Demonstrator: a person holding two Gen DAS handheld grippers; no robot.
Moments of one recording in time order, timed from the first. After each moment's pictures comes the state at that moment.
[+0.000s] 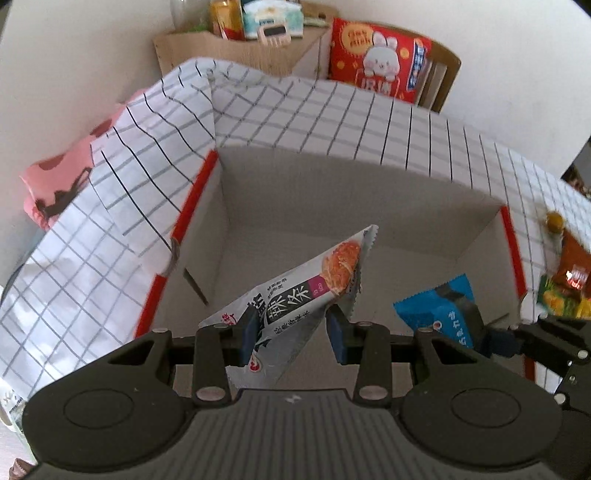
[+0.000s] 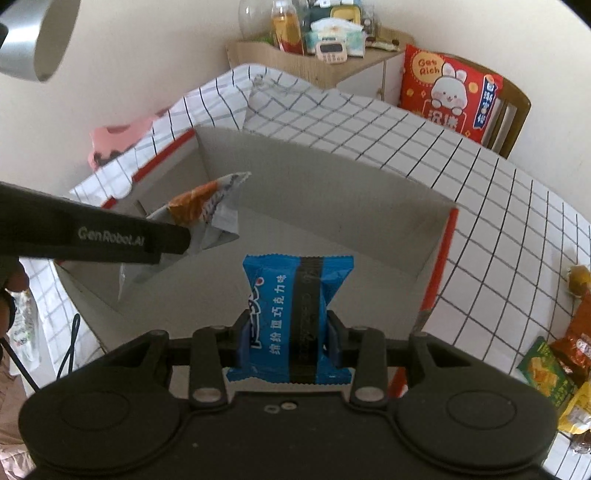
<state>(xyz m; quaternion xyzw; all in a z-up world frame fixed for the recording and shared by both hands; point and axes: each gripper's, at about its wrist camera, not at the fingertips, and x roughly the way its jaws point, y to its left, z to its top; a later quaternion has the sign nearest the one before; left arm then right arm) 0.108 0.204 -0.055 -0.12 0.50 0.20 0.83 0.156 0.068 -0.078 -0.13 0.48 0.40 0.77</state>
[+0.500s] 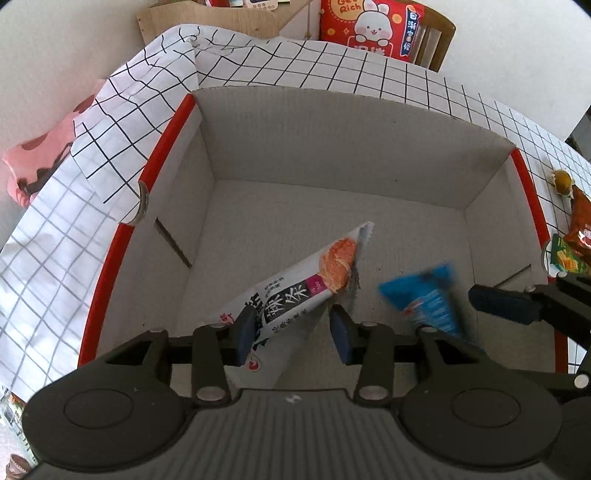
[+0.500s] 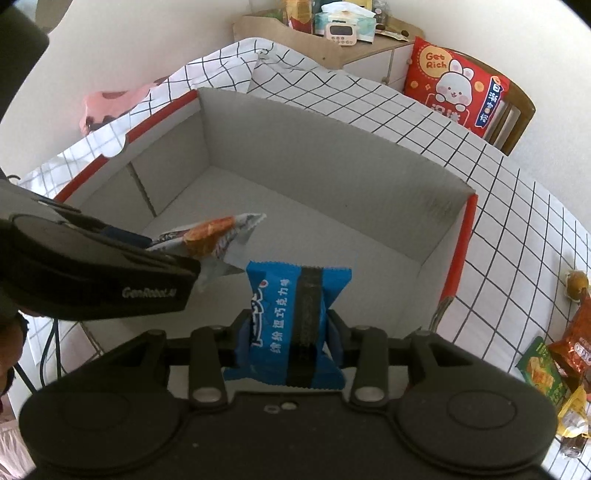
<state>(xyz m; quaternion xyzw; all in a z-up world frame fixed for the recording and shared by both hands) 0.102 0.195 -0.086 -0.11 0.53 0.19 0.82 0.144 0.080 -0.088 -0.18 0.48 0.40 0.76</state>
